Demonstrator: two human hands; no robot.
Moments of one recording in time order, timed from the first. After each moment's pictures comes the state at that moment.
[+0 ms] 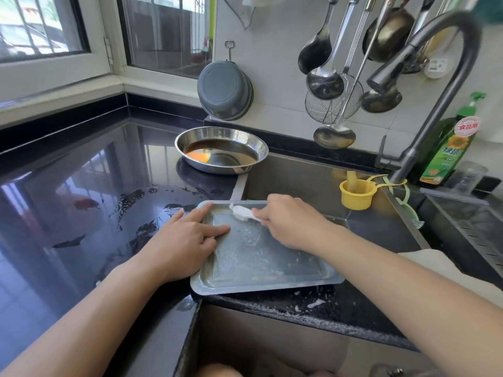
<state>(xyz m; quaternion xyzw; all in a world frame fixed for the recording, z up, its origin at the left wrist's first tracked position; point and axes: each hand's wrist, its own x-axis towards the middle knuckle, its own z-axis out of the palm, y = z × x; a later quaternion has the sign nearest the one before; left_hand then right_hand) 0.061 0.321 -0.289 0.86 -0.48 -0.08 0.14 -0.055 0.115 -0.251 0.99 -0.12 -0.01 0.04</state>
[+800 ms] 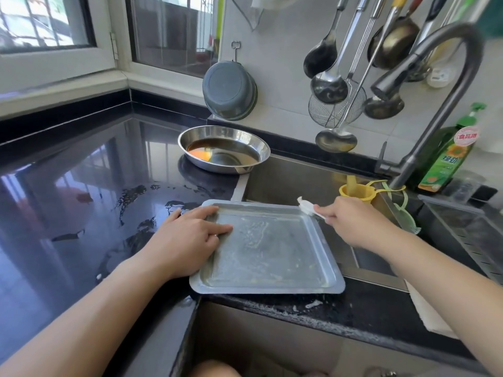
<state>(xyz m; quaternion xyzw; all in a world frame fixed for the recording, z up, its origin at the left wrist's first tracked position) 0.060 0.320 -0.294 0.87 -0.46 -0.07 0.17 -0.122 0.041 -0.233 0.95 -0.29 -0.04 0.05</state>
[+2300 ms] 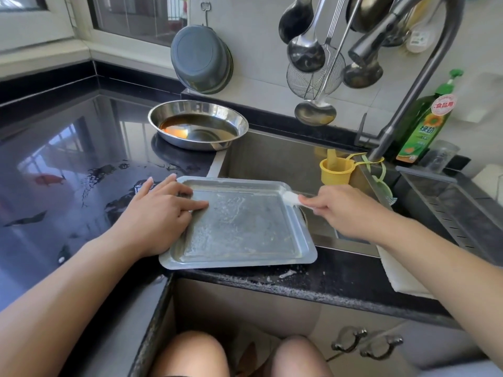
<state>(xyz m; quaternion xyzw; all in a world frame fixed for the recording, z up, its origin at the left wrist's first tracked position) 0.062 0.314 -0.297 0.87 -0.47 -0.03 0.16 -0.167 0.035 -0.240 0.98 -0.19 -0.04 0.00</state>
